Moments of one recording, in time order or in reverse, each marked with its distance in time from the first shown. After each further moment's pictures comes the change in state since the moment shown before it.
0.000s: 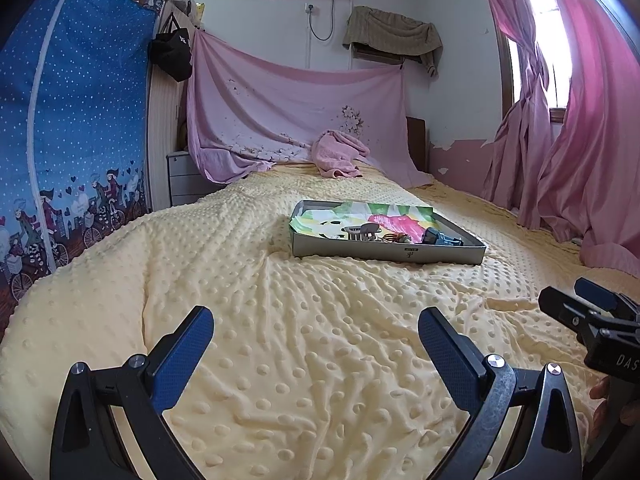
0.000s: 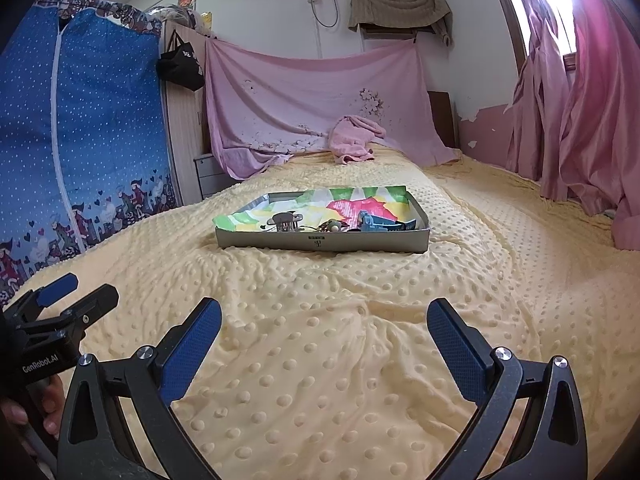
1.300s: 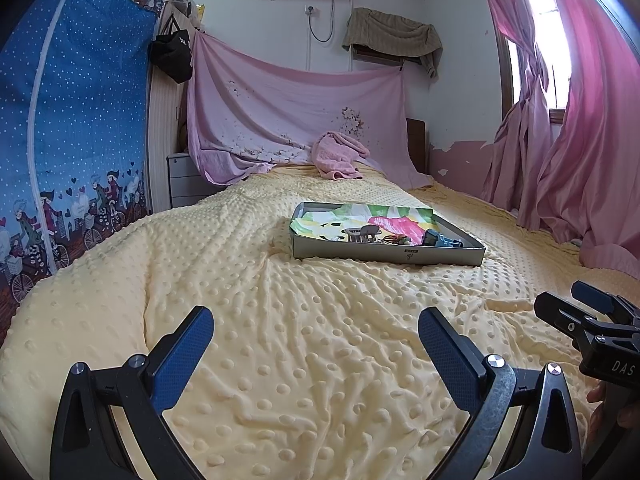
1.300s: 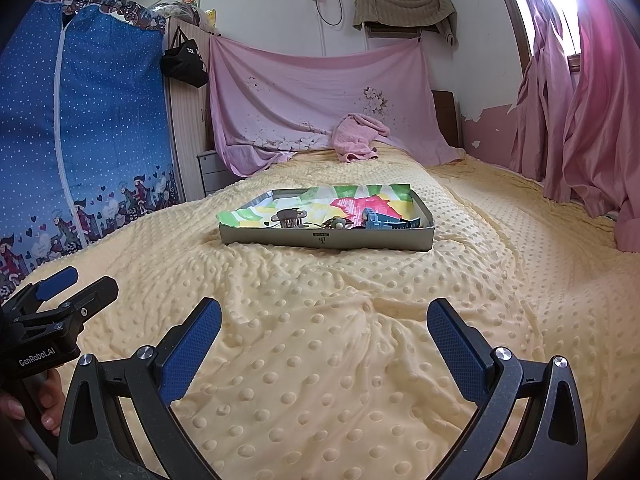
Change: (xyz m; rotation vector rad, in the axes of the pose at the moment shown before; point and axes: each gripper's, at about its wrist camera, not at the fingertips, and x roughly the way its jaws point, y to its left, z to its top) left arm -0.001 0.001 0.001 -0.004 -0.002 -0.002; right arm 0.000 0.003 -0.001 -0.007 0.002 0.002
